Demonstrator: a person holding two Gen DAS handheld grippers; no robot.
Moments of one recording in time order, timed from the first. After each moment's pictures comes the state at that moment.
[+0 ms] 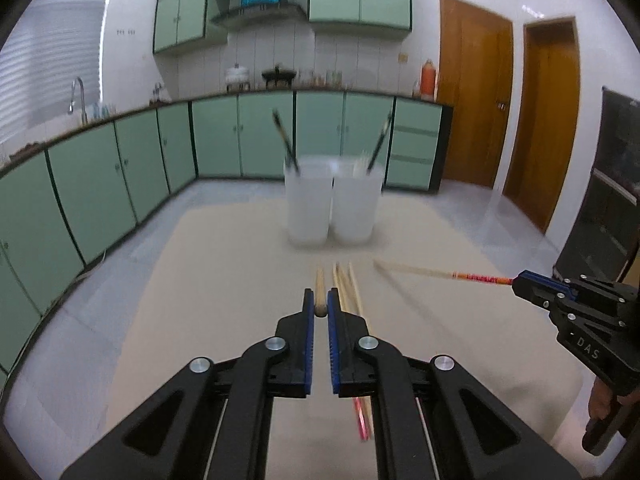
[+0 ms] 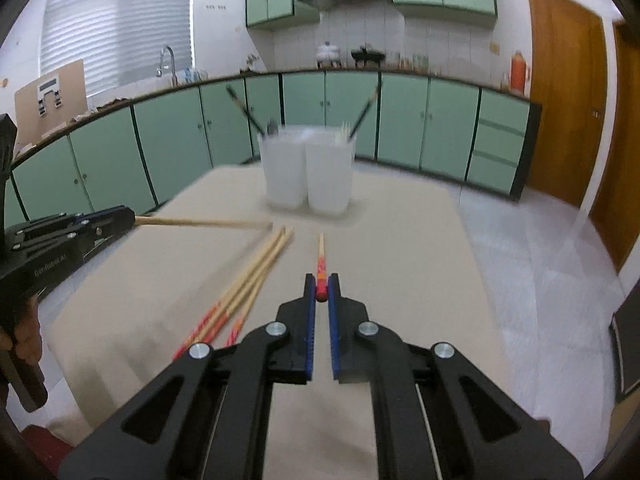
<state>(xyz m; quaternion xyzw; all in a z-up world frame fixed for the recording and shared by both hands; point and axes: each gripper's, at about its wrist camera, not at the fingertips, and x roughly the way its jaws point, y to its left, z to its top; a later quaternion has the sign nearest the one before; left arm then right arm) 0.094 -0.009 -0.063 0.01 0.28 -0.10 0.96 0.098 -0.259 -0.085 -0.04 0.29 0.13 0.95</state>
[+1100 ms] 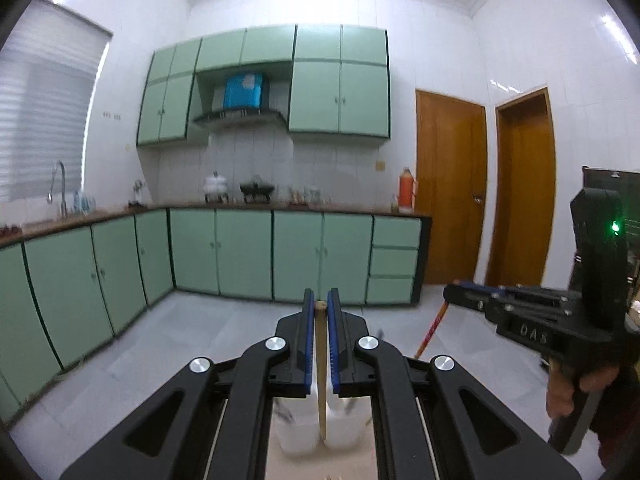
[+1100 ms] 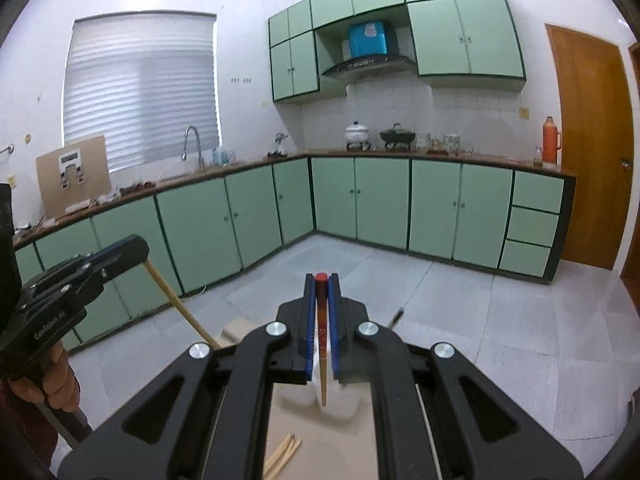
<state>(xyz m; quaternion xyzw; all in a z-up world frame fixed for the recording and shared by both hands) 0.214 -0.020 0.120 0.00 0.09 -0.14 0.99 0.267 -0.260 0.112 0.00 0.17 0.19 0.97</state>
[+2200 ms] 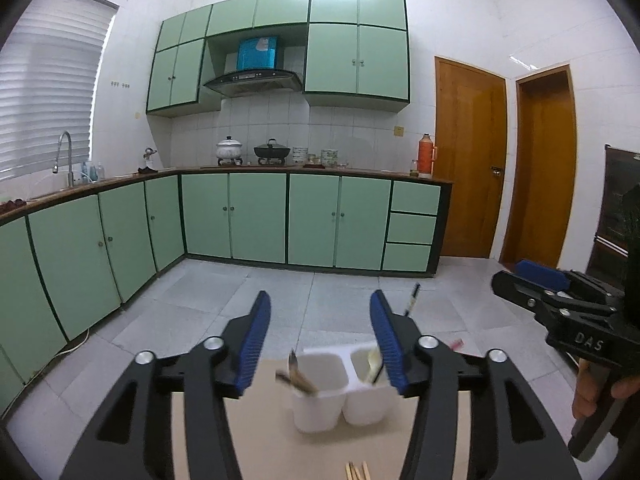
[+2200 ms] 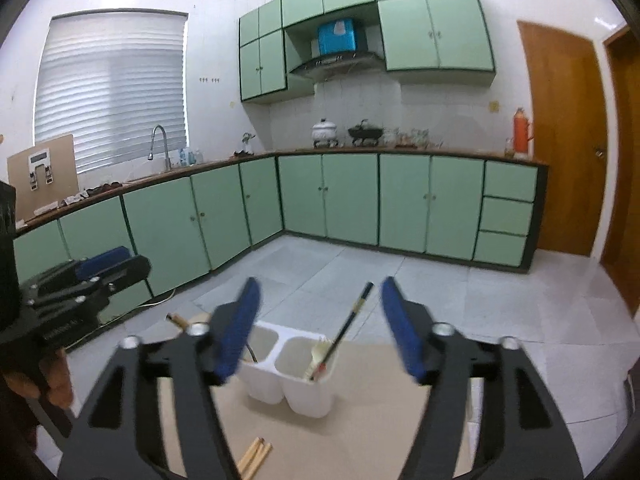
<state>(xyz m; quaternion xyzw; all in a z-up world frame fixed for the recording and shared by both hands) 0.241 -0.014 0.049 0.00 0.16 -0.12 0.98 0.260 -0.267 0.044 0.00 0.17 0.13 0.98</state>
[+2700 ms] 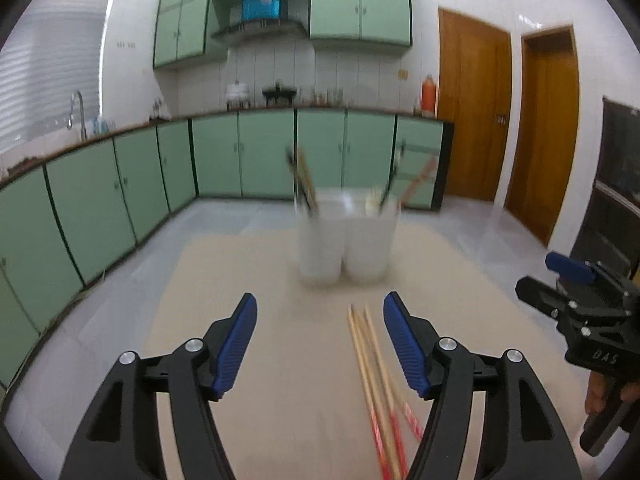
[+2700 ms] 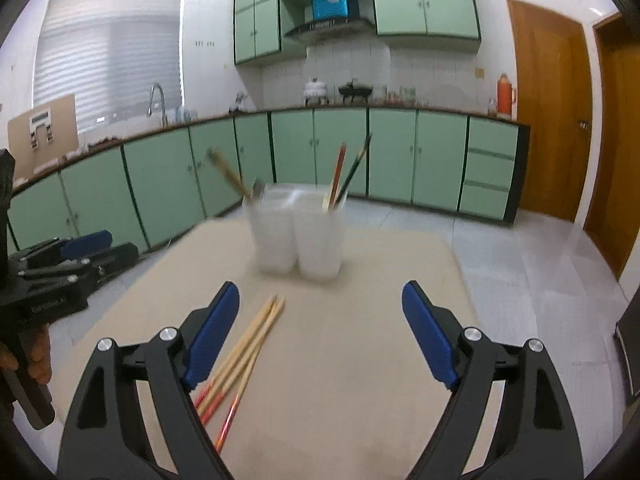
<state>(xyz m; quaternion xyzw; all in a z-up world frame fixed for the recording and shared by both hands) 0.126 0.001 -0.069 0.02 0.27 -0.10 0.96 0.127 -0.256 -0.082 -0.01 0.25 0.11 0.96</state>
